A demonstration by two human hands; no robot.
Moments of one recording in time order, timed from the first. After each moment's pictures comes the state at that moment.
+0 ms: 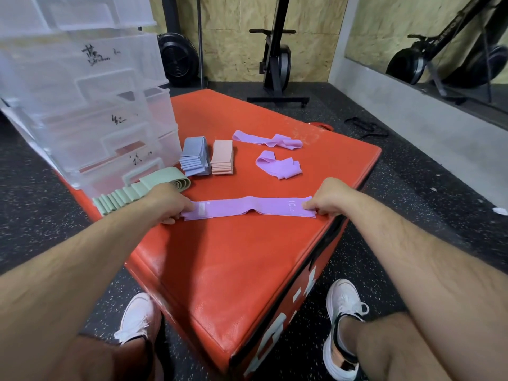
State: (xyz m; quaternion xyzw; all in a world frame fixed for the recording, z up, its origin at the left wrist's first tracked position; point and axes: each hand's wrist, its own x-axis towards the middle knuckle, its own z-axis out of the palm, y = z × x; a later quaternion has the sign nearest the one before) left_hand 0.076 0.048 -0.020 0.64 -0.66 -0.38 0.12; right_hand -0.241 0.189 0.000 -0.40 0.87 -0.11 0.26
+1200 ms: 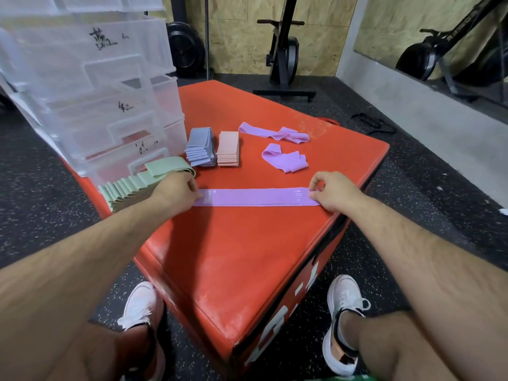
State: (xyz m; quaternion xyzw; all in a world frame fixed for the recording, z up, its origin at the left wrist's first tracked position) left_hand 0.076 0.048 -0.034 0.54 -0.81 -0.17 0.18; right_hand -0.252 0.187 -0.027 -0.52 0.83 -0.17 0.12
